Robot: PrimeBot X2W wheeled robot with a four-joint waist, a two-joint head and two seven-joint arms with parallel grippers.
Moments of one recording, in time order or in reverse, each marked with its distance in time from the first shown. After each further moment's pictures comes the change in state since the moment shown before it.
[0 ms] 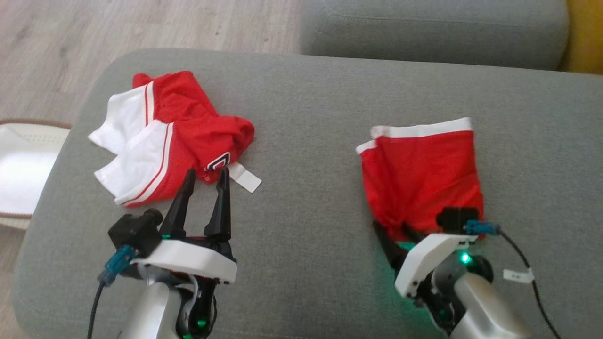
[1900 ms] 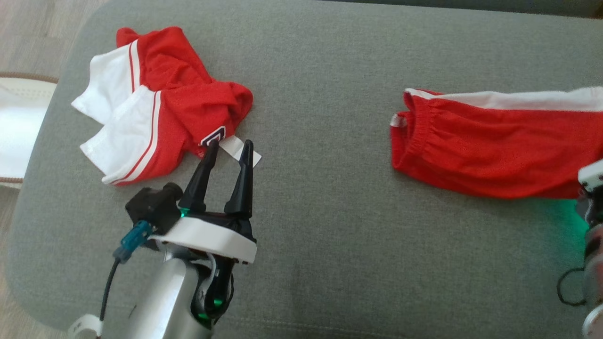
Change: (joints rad) left arm -0.093 -0.002 -0.087 -0.024 -0.024 0.017 0.000; right arm -0.474 -0.159 -1.174 0.458 -0.532 0.000 -0.099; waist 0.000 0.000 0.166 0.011
